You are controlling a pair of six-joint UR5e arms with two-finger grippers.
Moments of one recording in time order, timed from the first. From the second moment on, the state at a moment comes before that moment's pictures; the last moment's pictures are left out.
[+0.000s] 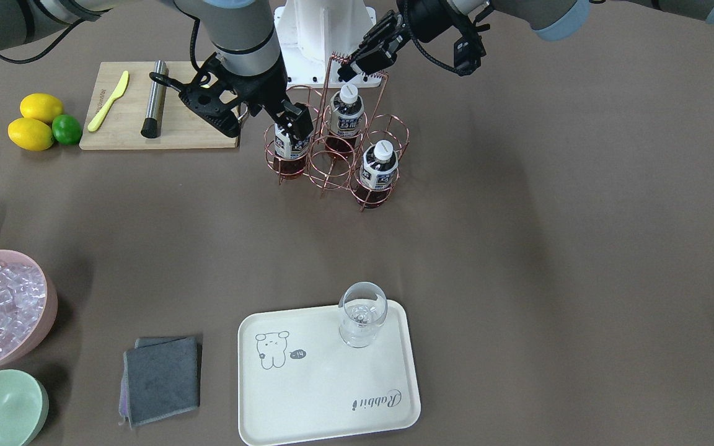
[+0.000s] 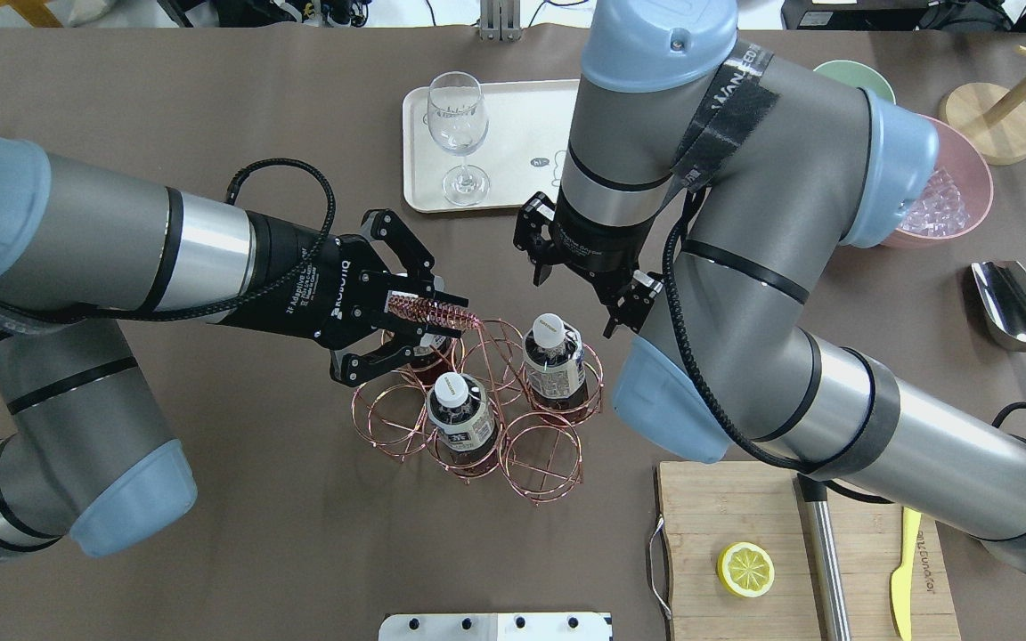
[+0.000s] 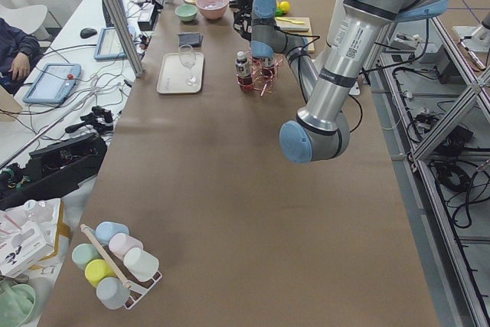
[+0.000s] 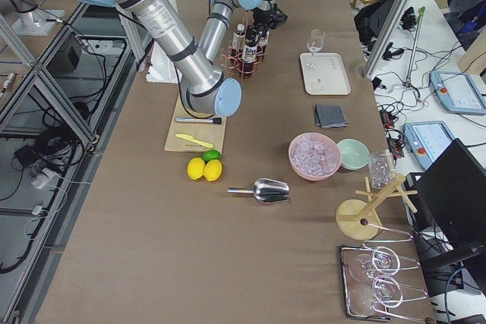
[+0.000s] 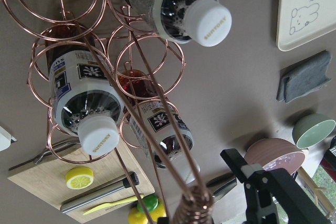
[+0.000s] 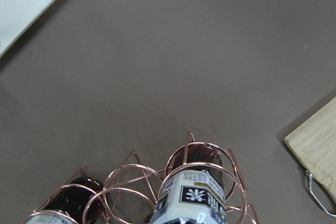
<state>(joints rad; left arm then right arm) -0.62 -2.06 -2.01 -2.26 -2.10 -2.77 0.66 -0.75 1.87 -2.04 2.14 1.76</state>
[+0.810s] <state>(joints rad) -0.63 -2.06 -2.01 -2.26 -2.10 -2.77 0.62 -0.72 1.84 -2.04 2.14 1.77</state>
